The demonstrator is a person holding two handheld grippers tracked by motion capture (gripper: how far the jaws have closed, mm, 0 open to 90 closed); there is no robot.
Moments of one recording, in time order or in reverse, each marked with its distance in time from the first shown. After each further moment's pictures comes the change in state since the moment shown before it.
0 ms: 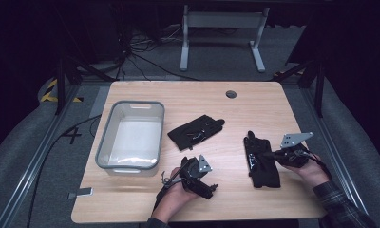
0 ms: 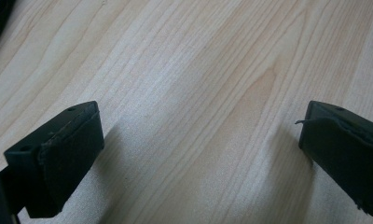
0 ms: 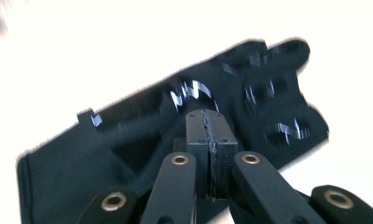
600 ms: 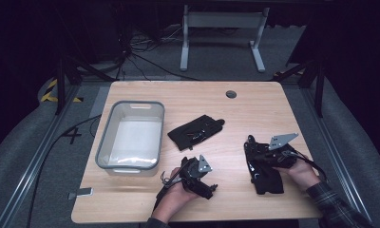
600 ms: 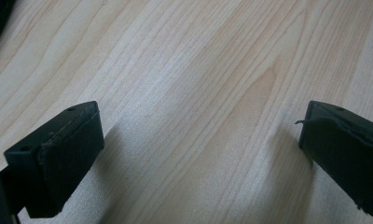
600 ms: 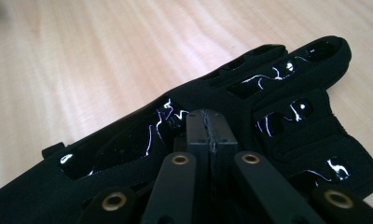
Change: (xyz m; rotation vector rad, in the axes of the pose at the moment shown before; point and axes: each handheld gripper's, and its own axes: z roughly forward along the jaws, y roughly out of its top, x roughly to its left) left arm 0.000 0.000 0.000 0.000 0.000 0.000; right arm 0.010 0.003 0.028 0.052 0.064 -0.013
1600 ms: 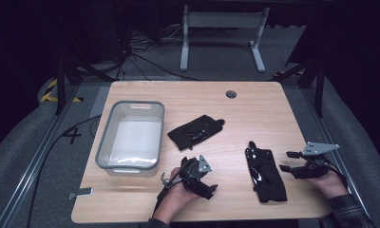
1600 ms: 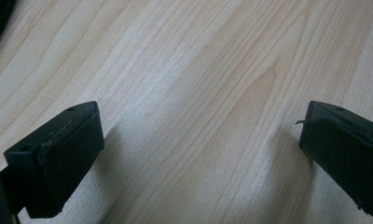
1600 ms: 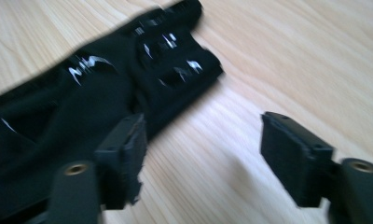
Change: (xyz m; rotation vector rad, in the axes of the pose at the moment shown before) left arm 0.000 0.000 0.000 -0.001 0.004 -0.002; right arm -0.010 -0.071 -0.058 -0.114 -0.183 0.172
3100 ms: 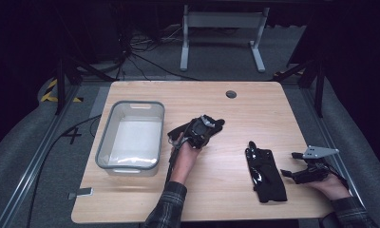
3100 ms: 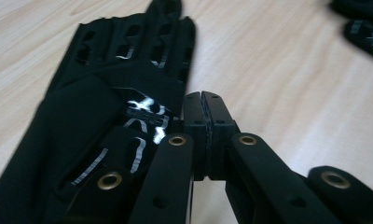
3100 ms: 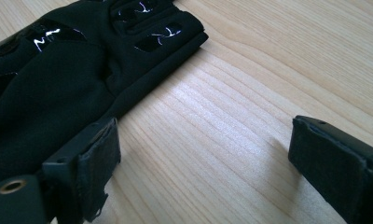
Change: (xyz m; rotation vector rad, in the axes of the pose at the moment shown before) left arm 0.090 0.087 0.018 0.051 0.145 -0.140; right arm -0.005 -0.018 0.009 -0.001 -0.022 0.024
